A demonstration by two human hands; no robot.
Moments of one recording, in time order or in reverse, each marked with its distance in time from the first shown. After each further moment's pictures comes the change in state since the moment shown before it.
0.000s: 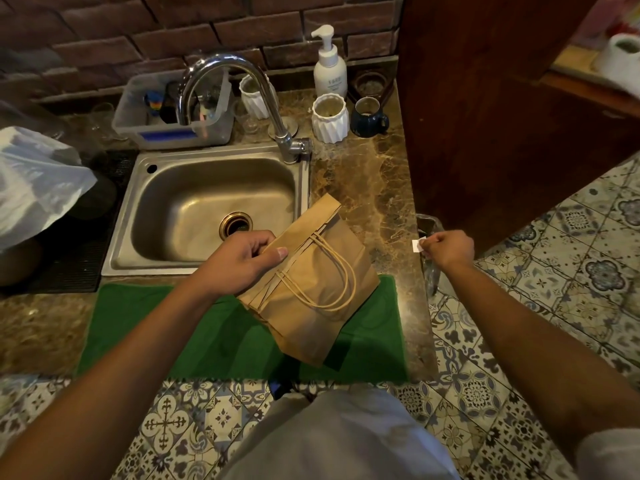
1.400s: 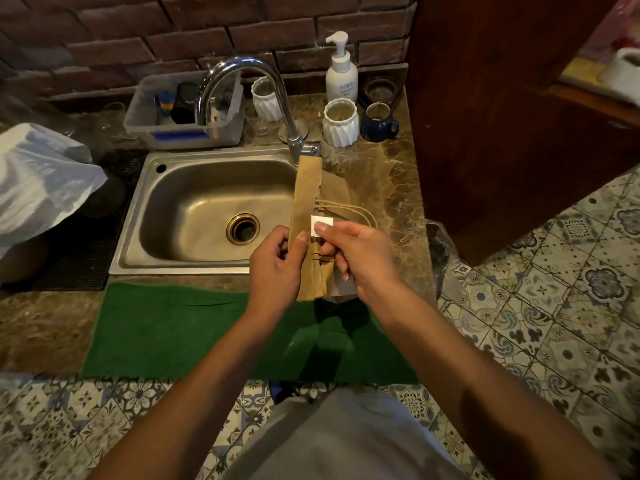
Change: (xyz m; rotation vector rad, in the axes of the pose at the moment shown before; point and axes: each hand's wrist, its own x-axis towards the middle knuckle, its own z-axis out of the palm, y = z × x) left_hand -0.012 0.027 0.060 -0.270 0.592 0.000; right_hand -0.196 -0.159 0.021 0.857 -0.476 -0.016
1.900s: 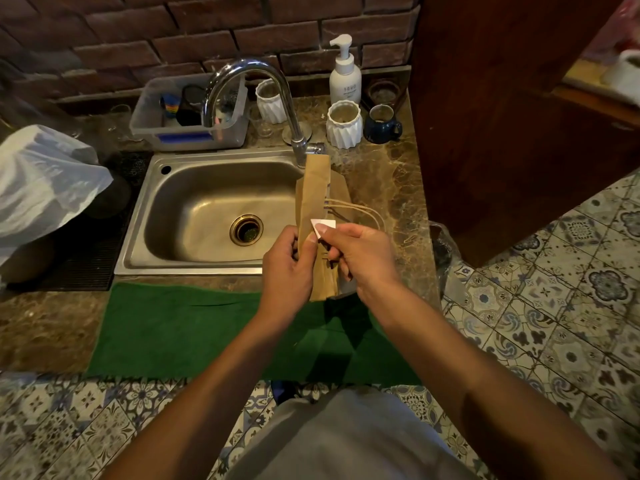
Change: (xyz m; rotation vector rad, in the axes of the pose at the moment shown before) left_hand -0.005 0.009 0.007 0.029 0.004 0.038; right_hand -0.003 0.001 0.008 -0.029 0.048 0.002
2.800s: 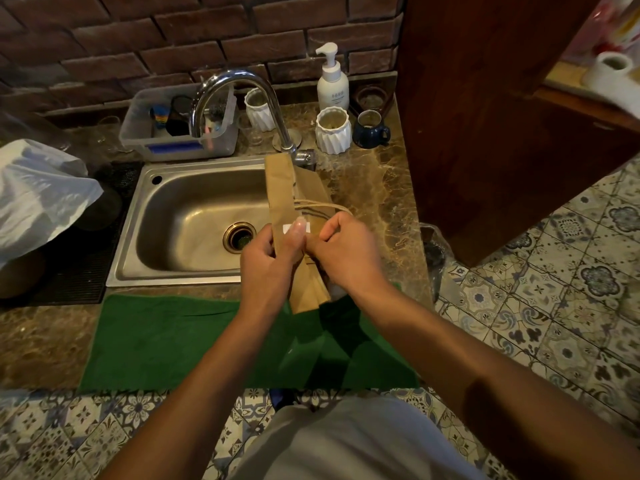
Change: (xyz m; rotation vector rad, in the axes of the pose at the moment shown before) left_hand 0.003 0.031 -0.015 -0.215 0.024 -0.081; right_hand 0.004 -0.009 0.006 -0.653 0.150 -0.334
